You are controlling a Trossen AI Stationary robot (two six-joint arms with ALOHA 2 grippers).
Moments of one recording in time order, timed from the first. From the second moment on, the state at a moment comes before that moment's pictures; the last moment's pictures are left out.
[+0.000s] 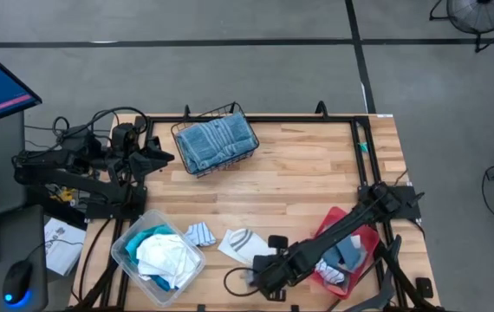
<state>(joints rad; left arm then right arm) -0.09 0.61 0.87 -0.02 0.02 -0.69 0.60 2.12 1.70 -0.85 0.16 0.64</state>
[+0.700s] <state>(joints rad) -0.09 0.61 0.87 -0.01 0.02 -0.72 0.80 1.61 1.70 -1.48 0.20 1.29</state>
